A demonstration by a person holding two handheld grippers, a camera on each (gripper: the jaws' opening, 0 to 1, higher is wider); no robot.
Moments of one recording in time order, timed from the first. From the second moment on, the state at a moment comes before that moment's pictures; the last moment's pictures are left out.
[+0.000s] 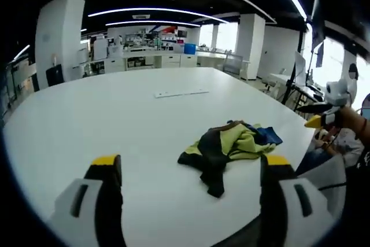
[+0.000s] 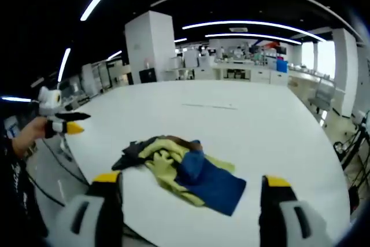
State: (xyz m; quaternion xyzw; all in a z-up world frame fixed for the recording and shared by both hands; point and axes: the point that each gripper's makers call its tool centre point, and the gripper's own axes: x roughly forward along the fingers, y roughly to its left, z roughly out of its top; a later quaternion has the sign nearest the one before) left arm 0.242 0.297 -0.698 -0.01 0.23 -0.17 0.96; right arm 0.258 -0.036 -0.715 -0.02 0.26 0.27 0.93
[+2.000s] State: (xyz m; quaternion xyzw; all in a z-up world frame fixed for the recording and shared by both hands) left arm 0.297 0.243 -0.729 -0.03 0.23 -0.25 0.94; right arm 0.310 -0.018 -0.758 0.03 0.29 0.30 0.91
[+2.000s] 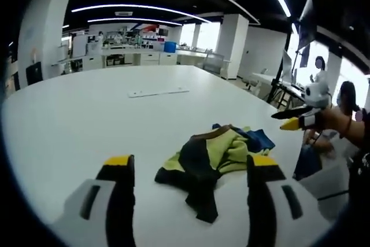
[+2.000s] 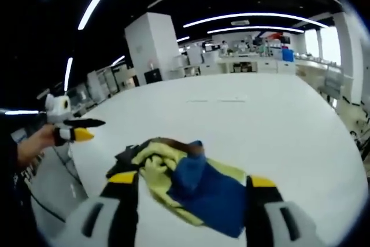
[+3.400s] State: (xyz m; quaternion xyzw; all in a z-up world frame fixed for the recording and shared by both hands) left arm 0.315 0.213 -0.823 -0.05 0.33 -0.26 0.90; right arm 0.337 0.012 -0.835 0.06 0.38 0.31 0.87
